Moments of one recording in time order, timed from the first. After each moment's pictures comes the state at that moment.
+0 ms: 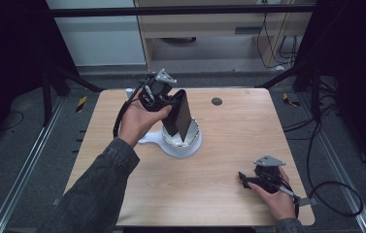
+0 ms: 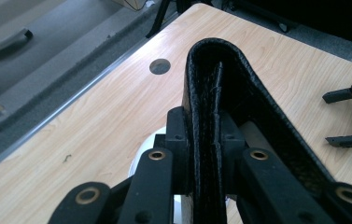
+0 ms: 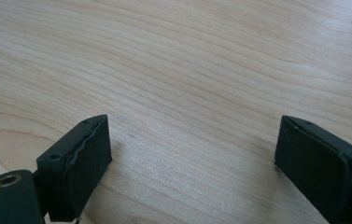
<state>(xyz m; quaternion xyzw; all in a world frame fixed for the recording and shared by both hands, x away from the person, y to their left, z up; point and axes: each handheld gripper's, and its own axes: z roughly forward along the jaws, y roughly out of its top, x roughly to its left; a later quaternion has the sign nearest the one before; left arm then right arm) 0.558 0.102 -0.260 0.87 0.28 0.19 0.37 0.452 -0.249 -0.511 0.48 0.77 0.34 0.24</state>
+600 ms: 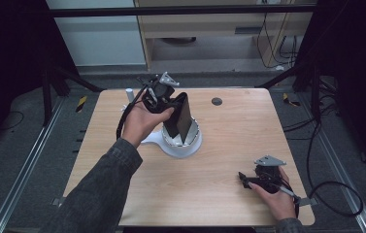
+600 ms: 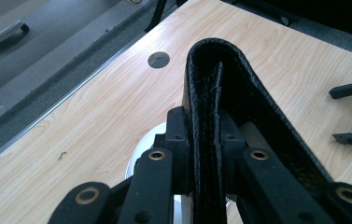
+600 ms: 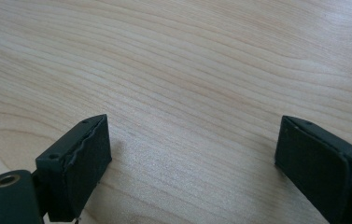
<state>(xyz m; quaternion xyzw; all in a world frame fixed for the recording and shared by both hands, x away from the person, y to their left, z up) 0.565 0.096 -0.275 0.87 0.28 0.18 0.36 0.452 -0.250 -0.512 0.49 0.77 0.34 0.23</state>
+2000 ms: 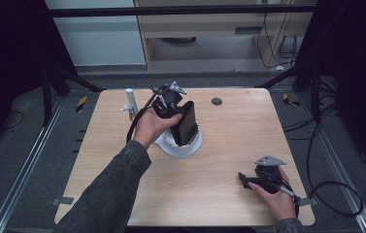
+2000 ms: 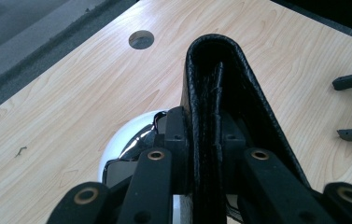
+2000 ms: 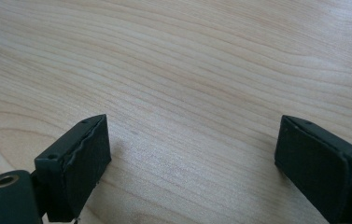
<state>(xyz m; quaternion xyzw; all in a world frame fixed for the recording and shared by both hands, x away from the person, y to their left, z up) 0.584 0.079 -0.315 0.88 0.29 0.14 0.35 0.453 -0.250 -0.512 0.49 0.77 0.34 0.22</state>
